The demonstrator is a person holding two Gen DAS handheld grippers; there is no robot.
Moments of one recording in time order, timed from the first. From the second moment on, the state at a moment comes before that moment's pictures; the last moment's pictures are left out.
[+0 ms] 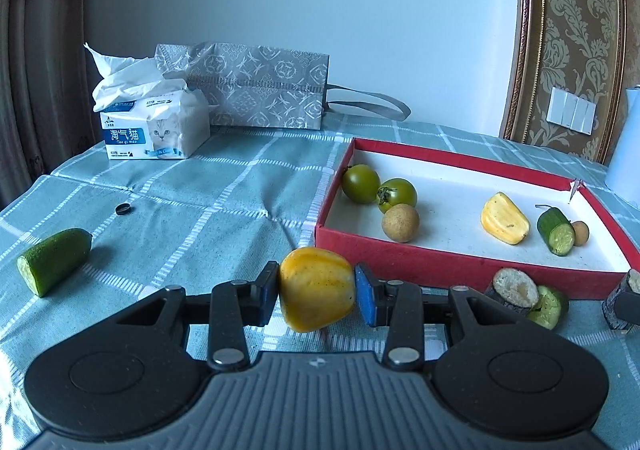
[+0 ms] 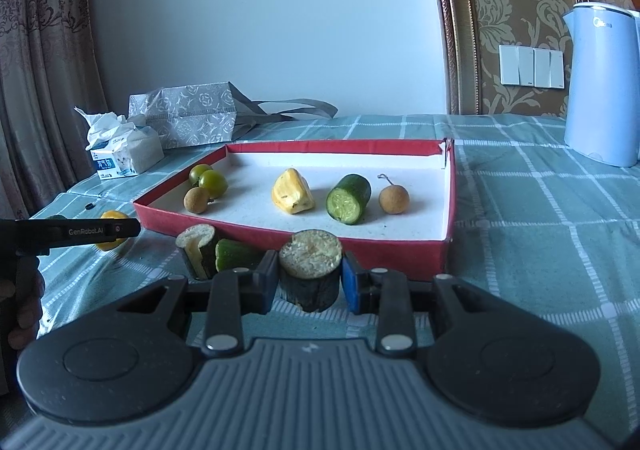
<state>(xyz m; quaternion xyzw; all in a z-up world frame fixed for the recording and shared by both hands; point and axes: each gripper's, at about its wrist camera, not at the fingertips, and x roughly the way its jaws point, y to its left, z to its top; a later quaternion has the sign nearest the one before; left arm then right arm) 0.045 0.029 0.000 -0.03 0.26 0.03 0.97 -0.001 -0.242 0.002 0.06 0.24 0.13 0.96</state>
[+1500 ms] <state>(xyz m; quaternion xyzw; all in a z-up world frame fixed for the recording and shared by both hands) 0.050 0.032 -0.003 -0.04 0.27 0.03 0.96 0.089 -0.205 0.022 0.01 0.24 0.11 0.96</state>
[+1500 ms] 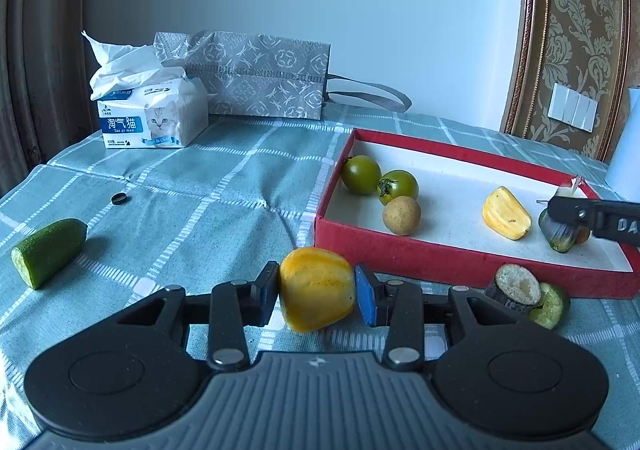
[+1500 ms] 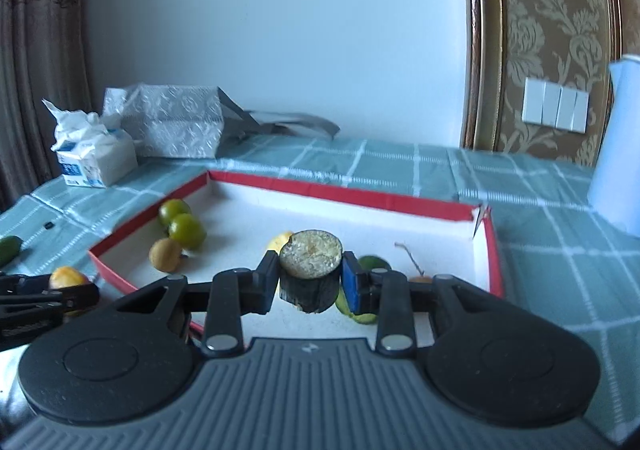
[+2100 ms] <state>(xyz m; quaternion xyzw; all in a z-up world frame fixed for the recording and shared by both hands) 0.050 0.037 -0.004 -0.06 0.28 0.03 0.96 0.002 -0.243 0.014 0.08 0.23 0.13 0.96</state>
